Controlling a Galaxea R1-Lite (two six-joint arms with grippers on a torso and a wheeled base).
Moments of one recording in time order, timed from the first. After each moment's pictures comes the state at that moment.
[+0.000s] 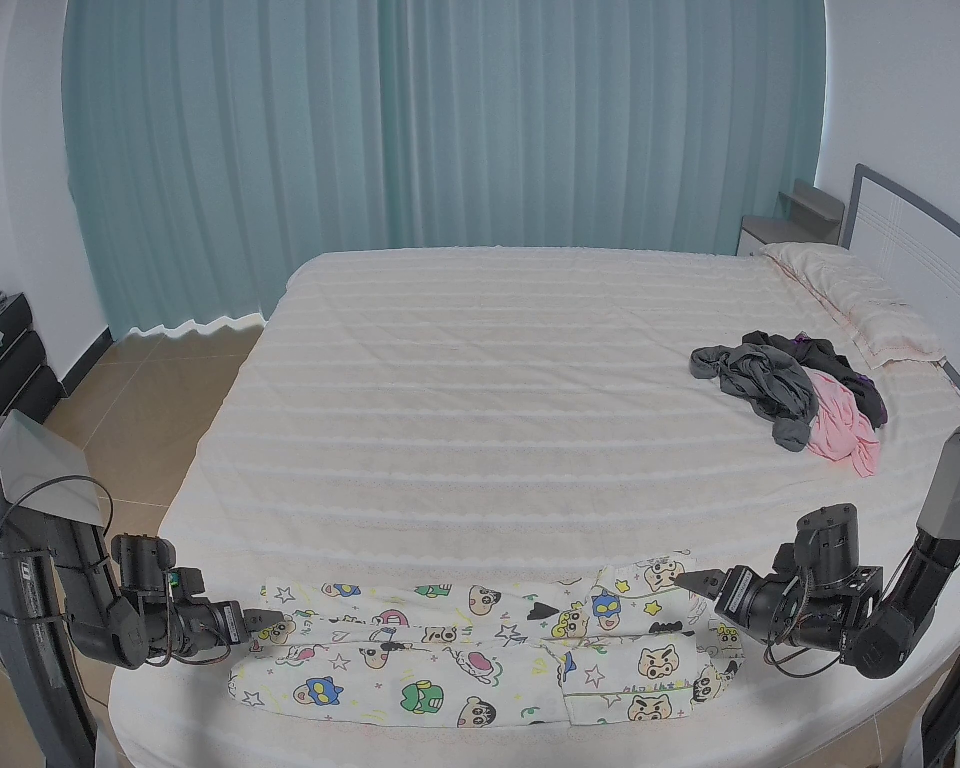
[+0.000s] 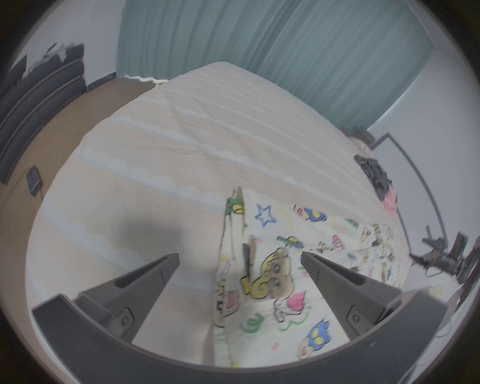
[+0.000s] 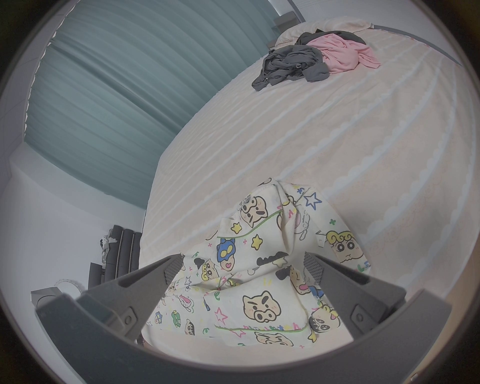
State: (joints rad) left arm 0.15 2.31 -0.27 -1.14 -0.35 -0.16; right arm 0.35 1.96 -0.20 -1.08 0.04 0.84
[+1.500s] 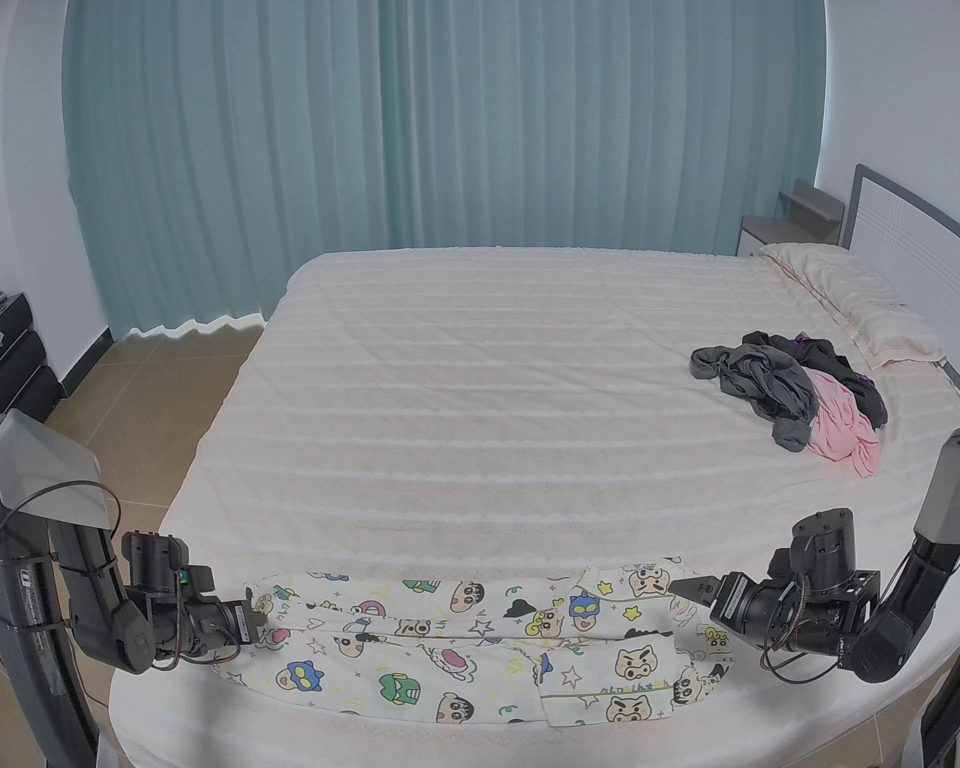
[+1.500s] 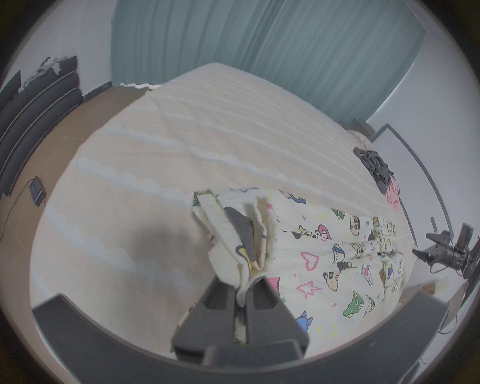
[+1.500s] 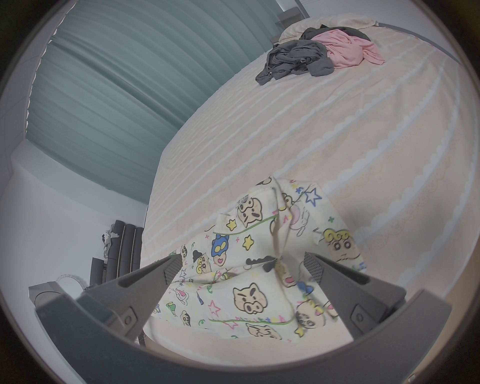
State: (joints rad) left arm 0.10 2.23 -0.26 -1.13 -0.29 -0.20; right arm 0.37 1.96 -0.19 -1.08 0.05 0.85
